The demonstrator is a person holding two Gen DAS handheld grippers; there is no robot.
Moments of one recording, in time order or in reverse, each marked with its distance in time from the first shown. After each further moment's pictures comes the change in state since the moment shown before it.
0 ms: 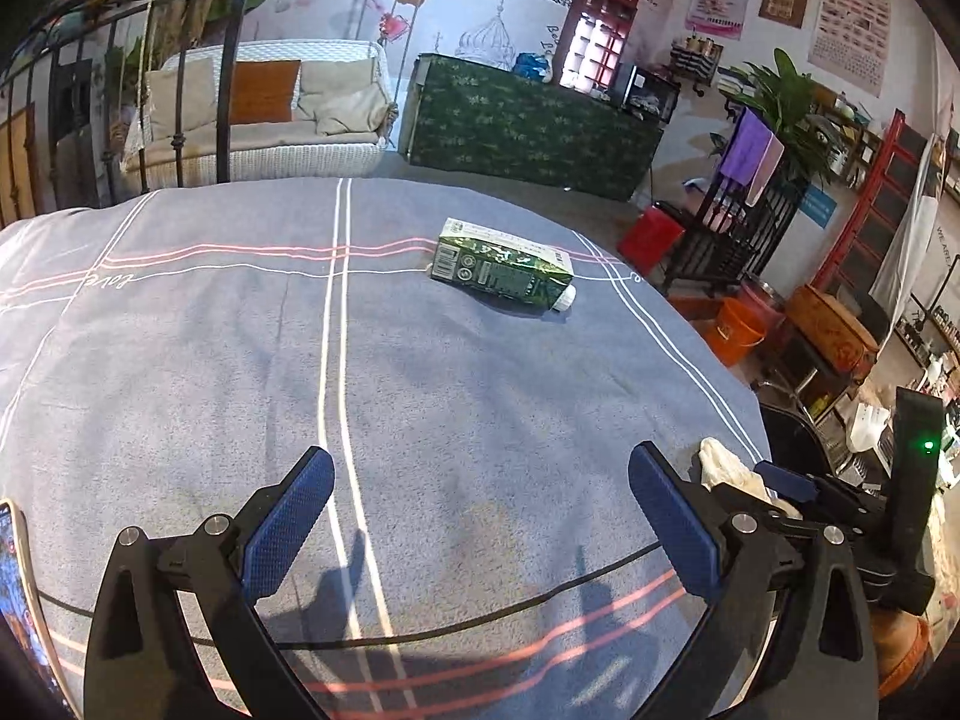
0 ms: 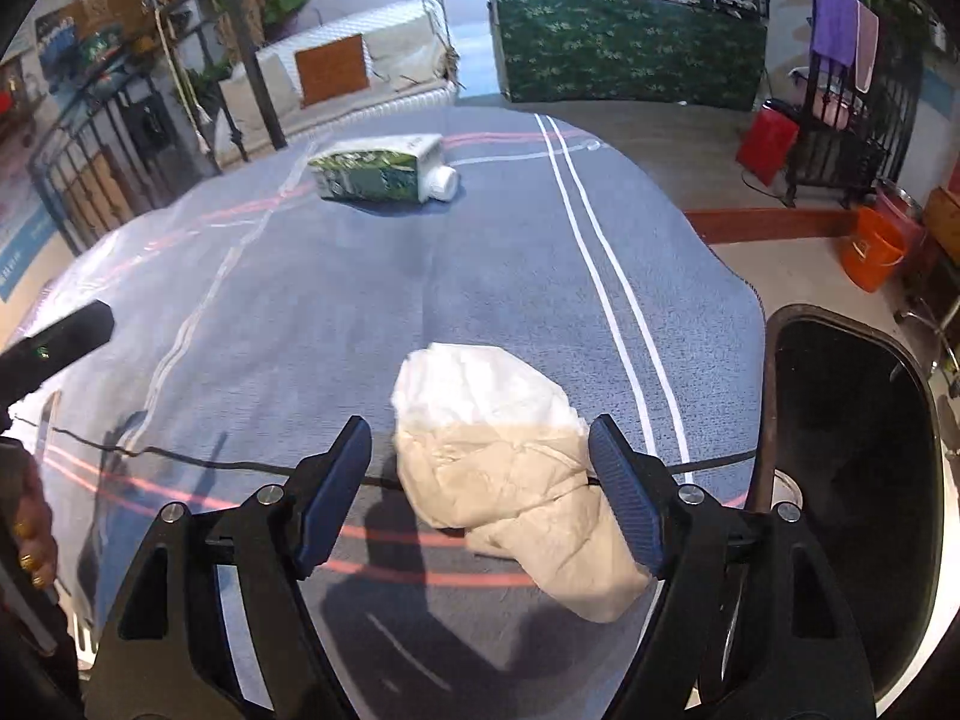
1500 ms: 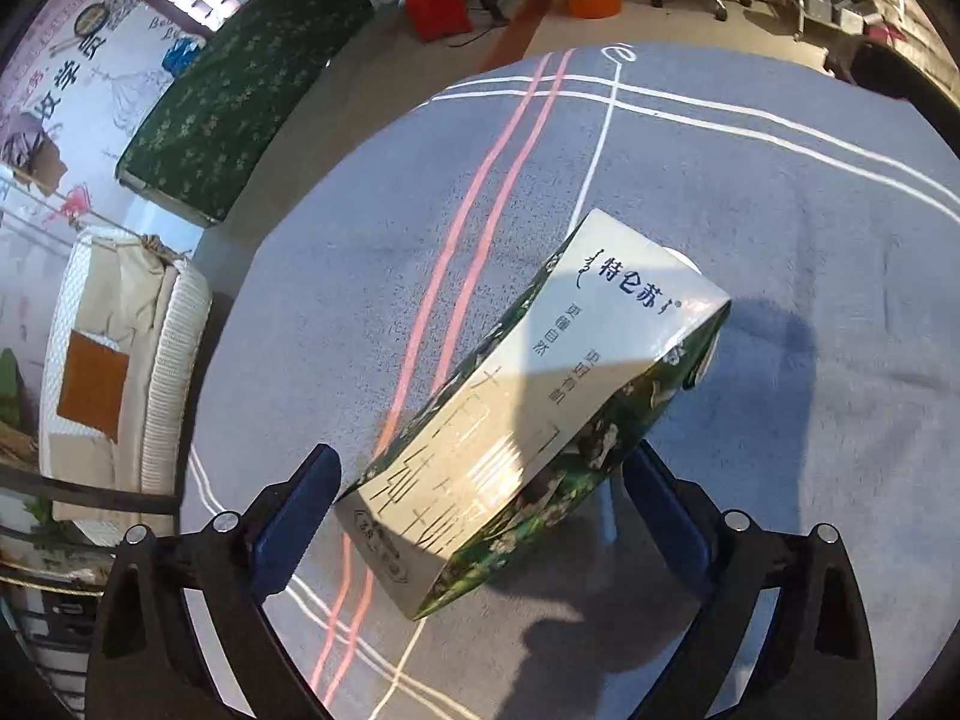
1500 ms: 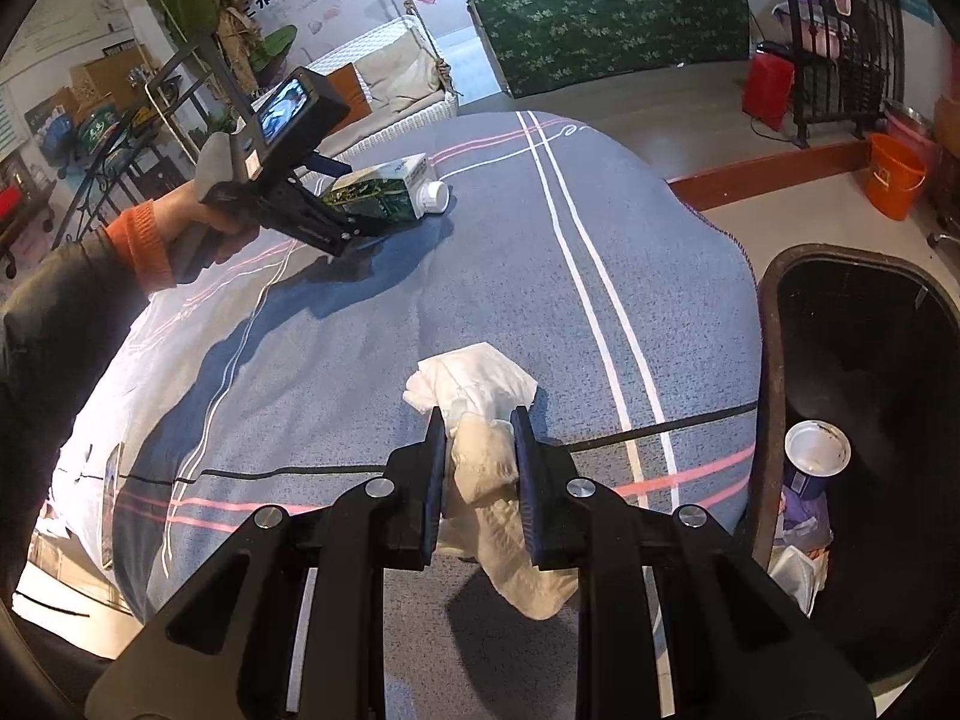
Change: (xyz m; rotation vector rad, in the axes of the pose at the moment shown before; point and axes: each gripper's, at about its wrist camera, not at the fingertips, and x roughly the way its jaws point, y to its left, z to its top) left arm 0.218 -0.051 0.117 1.050 0.429 0.063; right arm -0.016 -0.036 -0.007 0.163 -0.006 0.153
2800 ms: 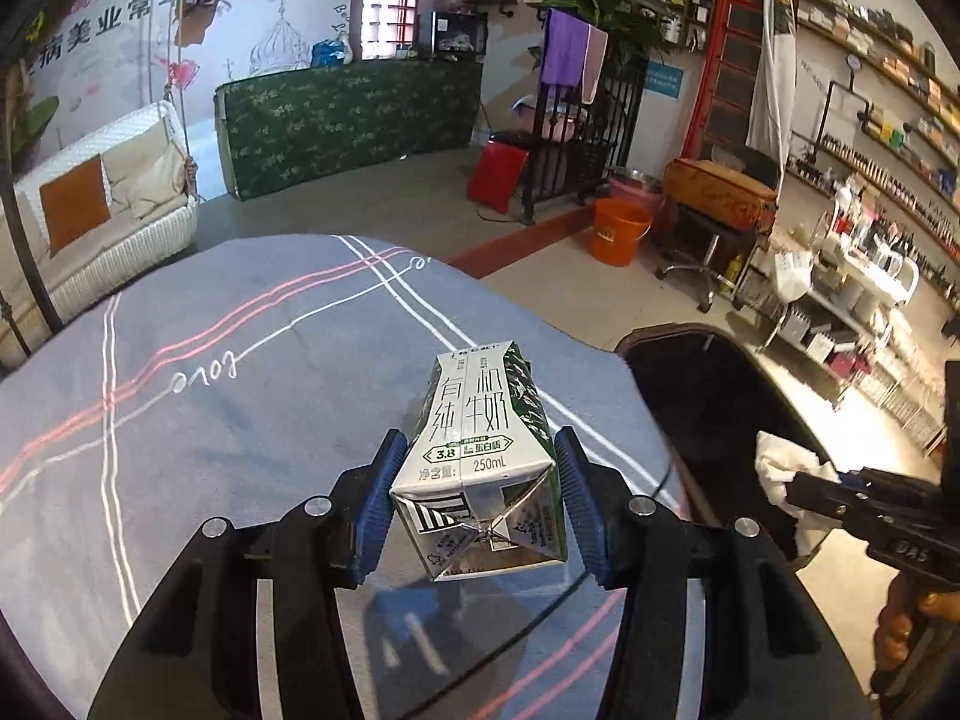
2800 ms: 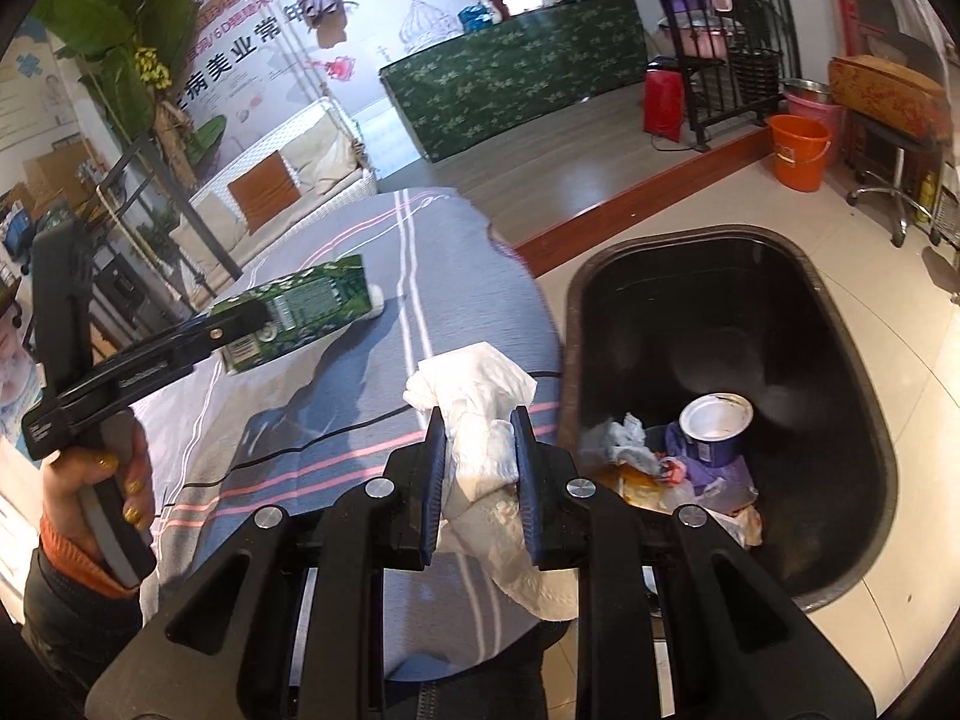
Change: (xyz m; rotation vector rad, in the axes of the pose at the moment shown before) left arm -0.132 -0.139 -0.018 -0.611 -0.453 -0.233; right arm -0.088 -0.070 -0.036 0.178 -0.172 -0.110
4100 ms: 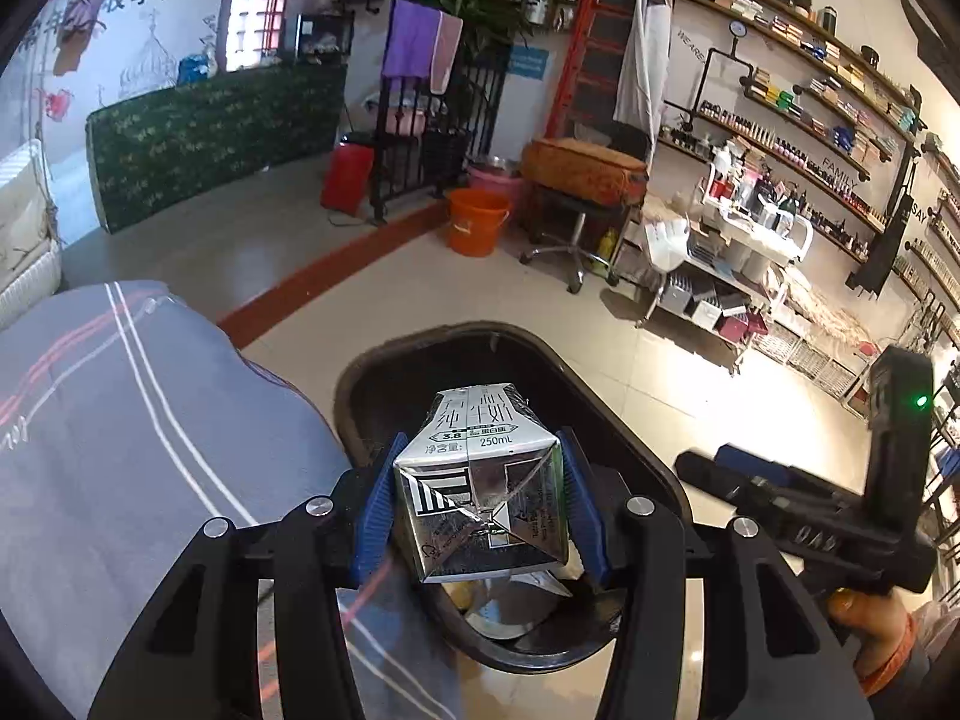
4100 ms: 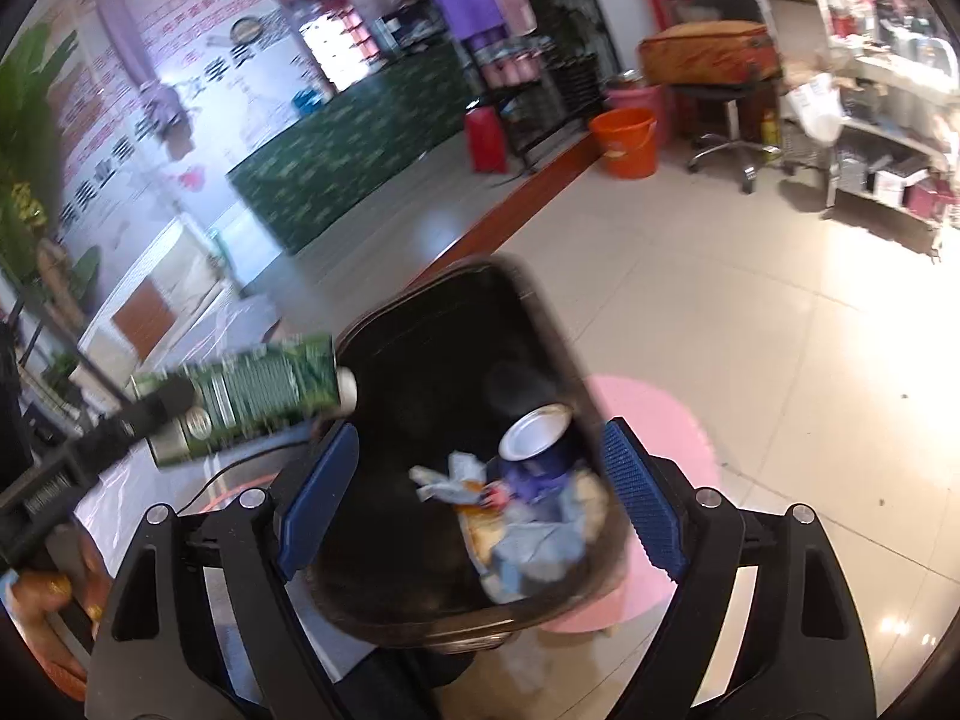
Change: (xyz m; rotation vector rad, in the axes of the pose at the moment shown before) left arm 0.045 -0.152 -0.001 0.141 0.013 -0.262; right arm -0.064 -0.126 -0.014 0.287 -0.171 -0.267
